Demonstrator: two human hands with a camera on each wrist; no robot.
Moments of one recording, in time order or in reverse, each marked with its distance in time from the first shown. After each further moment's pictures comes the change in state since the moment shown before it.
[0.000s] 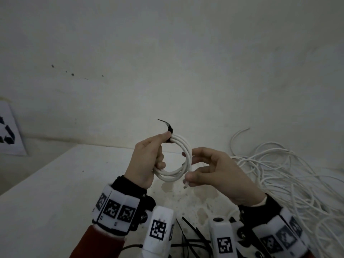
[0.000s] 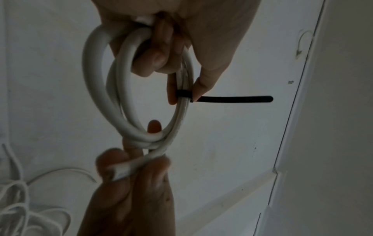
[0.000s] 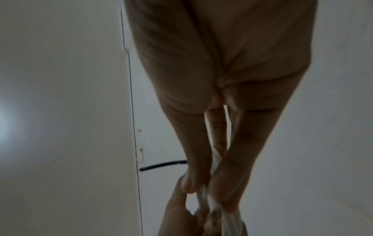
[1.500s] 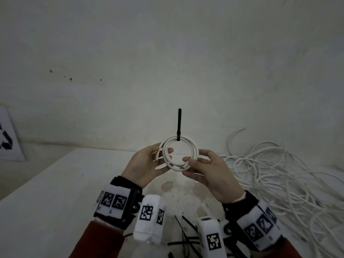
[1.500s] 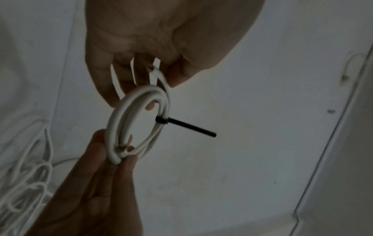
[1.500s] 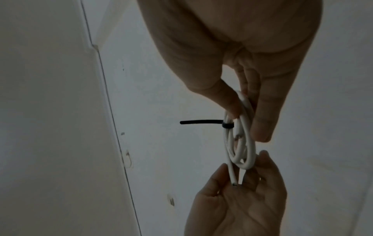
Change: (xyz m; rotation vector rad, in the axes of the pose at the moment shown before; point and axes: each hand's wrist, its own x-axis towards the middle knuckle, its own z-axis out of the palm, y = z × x) left_hand 0.018 -0.016 -0.022 -0.216 -0.139 -0.327; right_hand 0.017 0.021 0.014 0.437 0.345 0.162
